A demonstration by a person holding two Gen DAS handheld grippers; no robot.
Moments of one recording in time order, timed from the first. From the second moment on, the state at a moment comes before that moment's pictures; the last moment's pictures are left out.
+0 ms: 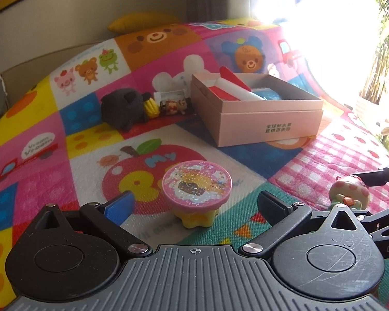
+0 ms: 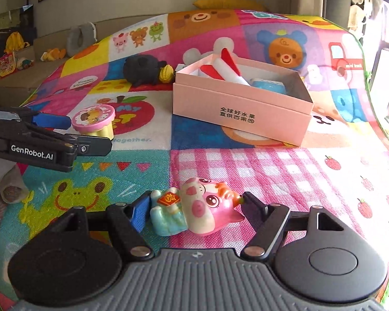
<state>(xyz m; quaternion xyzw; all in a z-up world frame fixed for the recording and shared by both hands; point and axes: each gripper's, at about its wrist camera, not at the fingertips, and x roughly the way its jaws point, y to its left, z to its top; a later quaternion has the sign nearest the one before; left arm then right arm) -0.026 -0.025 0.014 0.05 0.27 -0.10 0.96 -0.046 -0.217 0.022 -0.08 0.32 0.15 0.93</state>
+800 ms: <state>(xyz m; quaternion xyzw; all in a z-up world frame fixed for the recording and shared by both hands) -0.063 -0.048 0.035 0.09 0.27 -0.17 0.94 -0.067 -0.222 0.035 -0.11 0.31 0.13 0.93</state>
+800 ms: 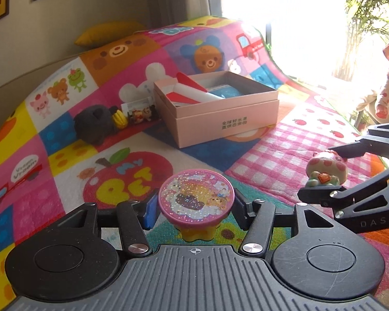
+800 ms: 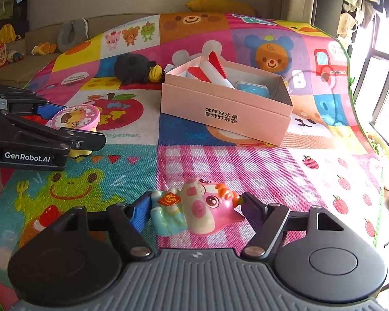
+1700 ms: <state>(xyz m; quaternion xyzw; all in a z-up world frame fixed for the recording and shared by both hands) 0.028 -0.091 0.106 0.08 0.15 -0.19 0.97 -0.035 -0.274 0.143 -0.10 0.21 0.07 0.97</state>
